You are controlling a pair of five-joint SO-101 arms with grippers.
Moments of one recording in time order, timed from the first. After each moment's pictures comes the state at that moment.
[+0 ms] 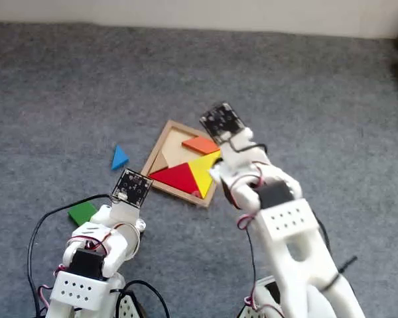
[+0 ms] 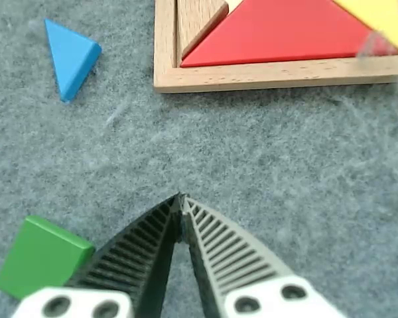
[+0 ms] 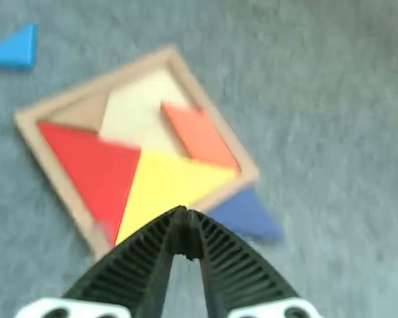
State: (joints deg) left arm 7.5 -92.2 96.0 60.7 -5.6; right arm -22.9 -43.0 50.0 47.8 21.4
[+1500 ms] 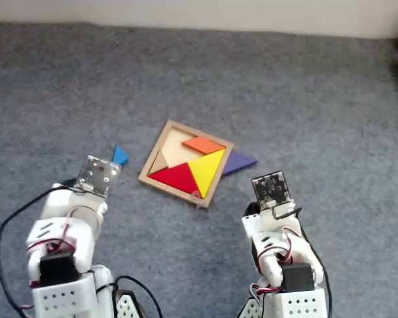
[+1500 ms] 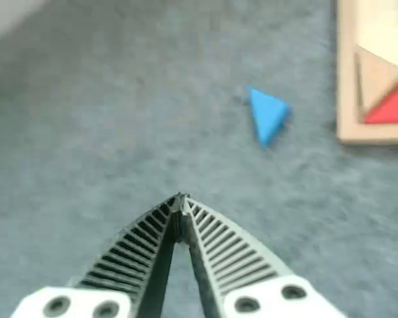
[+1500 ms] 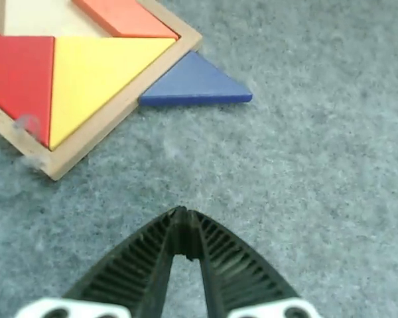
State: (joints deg) left arm -18.3 -92.2 77.3 60.7 -29.1; right arm -10.0 -104.1 95.8 58.6 16.1
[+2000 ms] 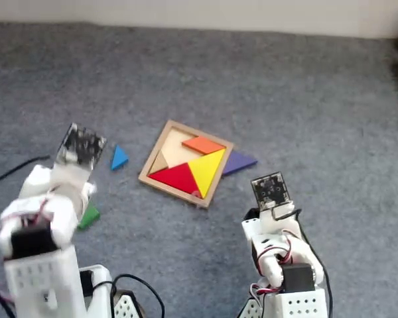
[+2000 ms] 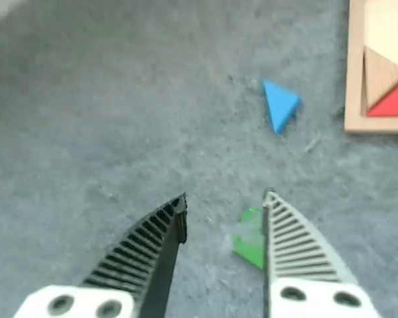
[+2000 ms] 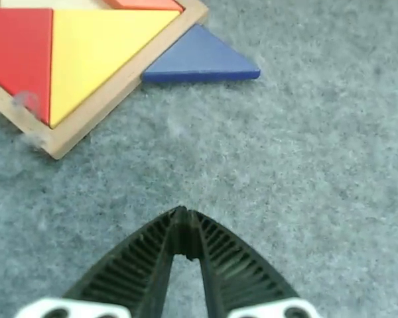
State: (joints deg) left arm -19.4 -61.8 50.9 71.8 -28.9; right arm -10.0 -104.1 95.8 62.0 16.1
